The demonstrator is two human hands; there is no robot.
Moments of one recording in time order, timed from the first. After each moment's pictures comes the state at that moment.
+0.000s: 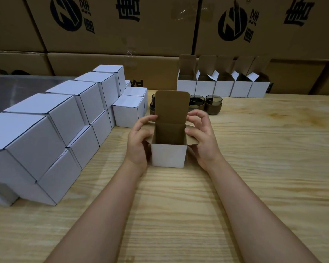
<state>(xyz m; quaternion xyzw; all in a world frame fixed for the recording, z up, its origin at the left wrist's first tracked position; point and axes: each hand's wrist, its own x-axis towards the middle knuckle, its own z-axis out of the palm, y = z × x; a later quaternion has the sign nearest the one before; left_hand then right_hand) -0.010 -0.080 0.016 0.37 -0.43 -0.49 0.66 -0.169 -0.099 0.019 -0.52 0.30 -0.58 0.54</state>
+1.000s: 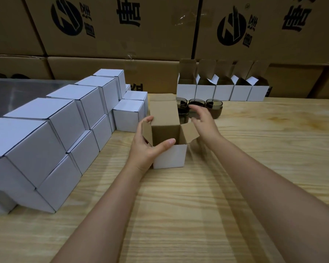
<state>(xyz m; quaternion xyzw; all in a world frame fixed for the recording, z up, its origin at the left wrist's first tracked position) -0.005 -0.085 0.006 0.41 -0.56 -0.39 0.61 -0.181 -0.171 0.032 -0.67 0.57 -0.43 0.21</state>
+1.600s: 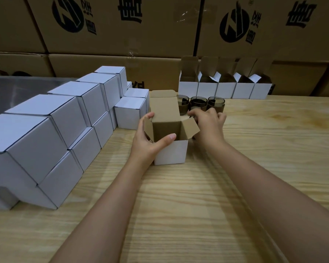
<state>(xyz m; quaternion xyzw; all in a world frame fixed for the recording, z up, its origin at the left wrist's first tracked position) -0.005 -0.089 0.004 0.43 -0.56 -0.38 0.60 -0.177 -0.150 0.029 -0.70 0.63 -0.33 0.00</state>
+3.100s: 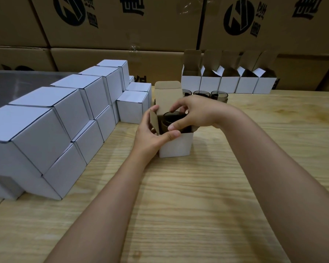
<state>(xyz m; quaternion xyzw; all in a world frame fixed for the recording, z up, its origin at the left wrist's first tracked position) -0.002 -0.090 0.007 0.44 -0.58 -0.36 0.57 -0.155 -0.116 0.115 -0.79 0.53 -0.10 0.29</state>
